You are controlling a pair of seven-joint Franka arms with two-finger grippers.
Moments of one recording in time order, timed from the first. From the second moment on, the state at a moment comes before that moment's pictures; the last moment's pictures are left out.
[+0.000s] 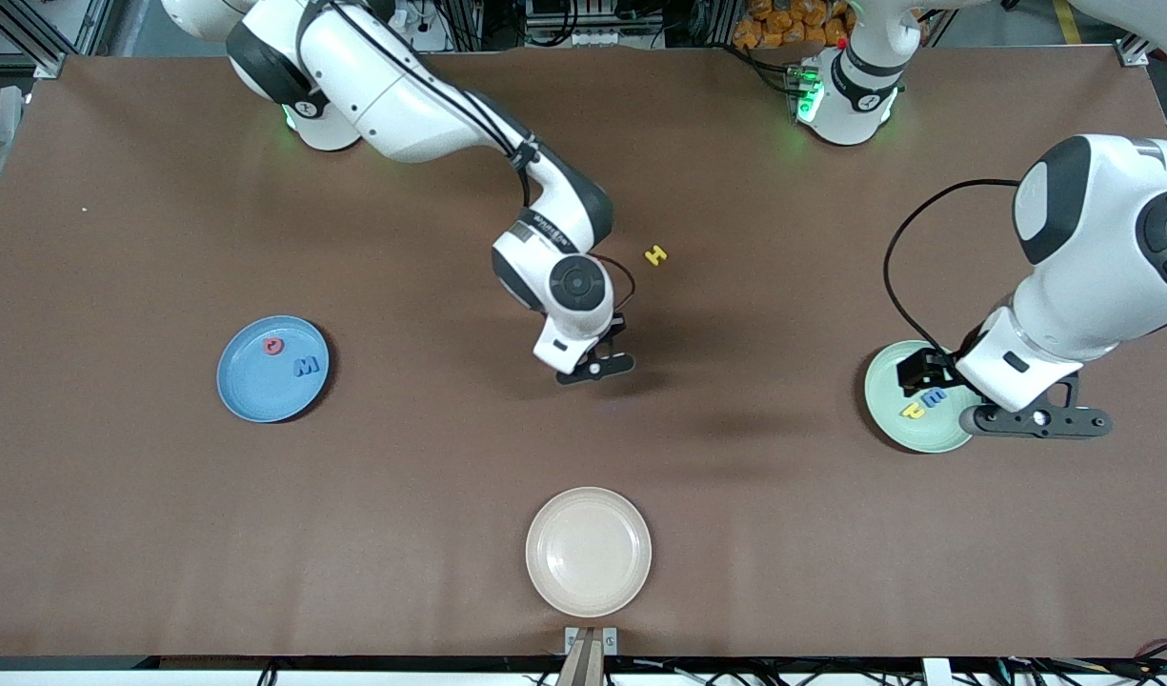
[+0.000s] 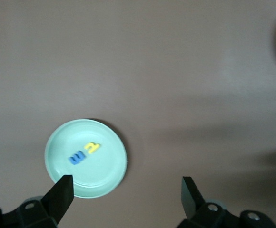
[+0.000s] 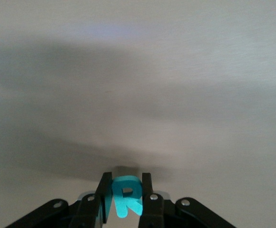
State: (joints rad) left arm -0.04 0.32 -0.15 -1.53 0.06 1.90 -0.13; right arm 0.61 0.92 0.18 -1.26 -0.04 2.03 0.52
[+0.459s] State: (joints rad) left arm -0.15 0.32 -0.20 -1.57 0.04 1.90 -0.12; right arm 0.56 0.87 0.05 -1.22 -0.04 1.88 0.24
